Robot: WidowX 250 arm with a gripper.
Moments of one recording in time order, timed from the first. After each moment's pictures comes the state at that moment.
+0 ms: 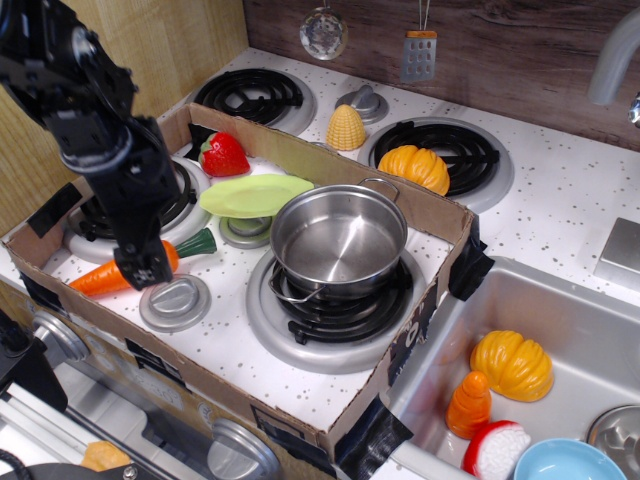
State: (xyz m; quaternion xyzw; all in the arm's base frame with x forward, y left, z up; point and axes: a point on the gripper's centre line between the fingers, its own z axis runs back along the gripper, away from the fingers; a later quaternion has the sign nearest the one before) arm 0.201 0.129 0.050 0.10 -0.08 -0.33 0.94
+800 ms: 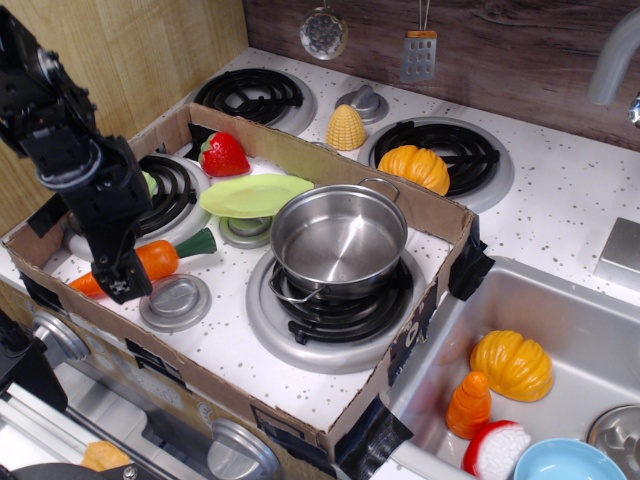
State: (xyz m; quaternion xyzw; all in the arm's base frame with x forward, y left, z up) arm 0.195 0.152 0.021 0.06 -0.08 -0.33 0.94
